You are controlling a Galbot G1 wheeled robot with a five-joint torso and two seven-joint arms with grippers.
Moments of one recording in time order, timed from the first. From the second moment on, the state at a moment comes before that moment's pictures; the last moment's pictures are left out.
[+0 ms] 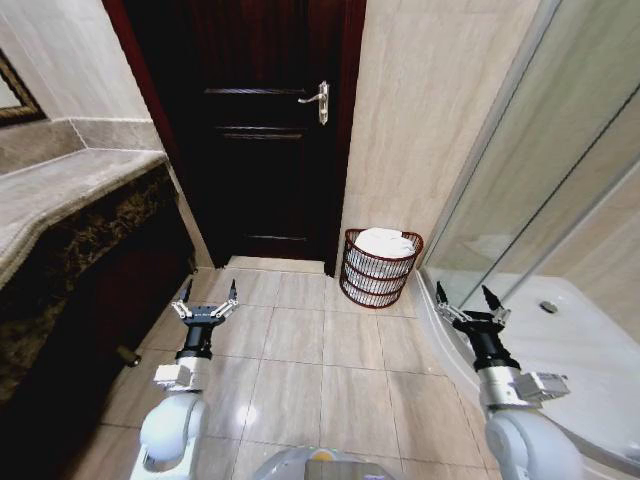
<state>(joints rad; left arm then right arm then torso) 1.62 -1.53 -0.73 -2.20 -0.10 -0.21 0.06 -1.65 1.44 0.80 2.34 0.30 -0.04 -0.06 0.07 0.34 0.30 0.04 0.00</state>
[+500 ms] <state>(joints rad) 1.63 -1.53 -0.74 -2.20 -0.11 -0.22 0.07 -1.66 1.44 0.80 2.37 0.30 -0.07 -0.03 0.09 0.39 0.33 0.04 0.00</state>
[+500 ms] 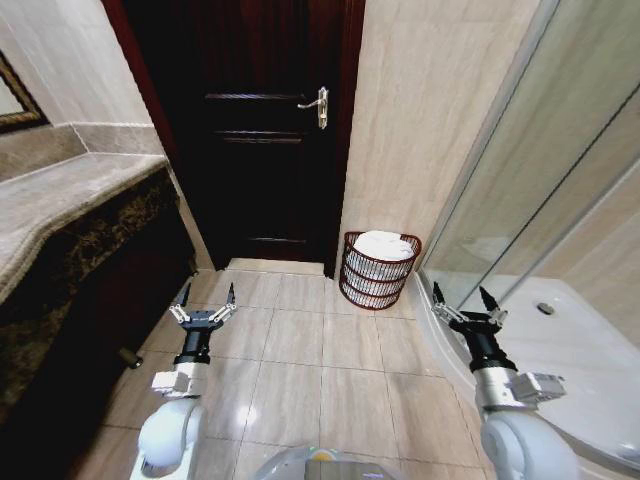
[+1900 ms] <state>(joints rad) 1.60 -1.50 -0.59 -2.21 -0.06 -0.11 0.01 -1.70 1.49 0.71 2.35 0.26 -0.01 -0.05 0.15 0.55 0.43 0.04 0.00</state>
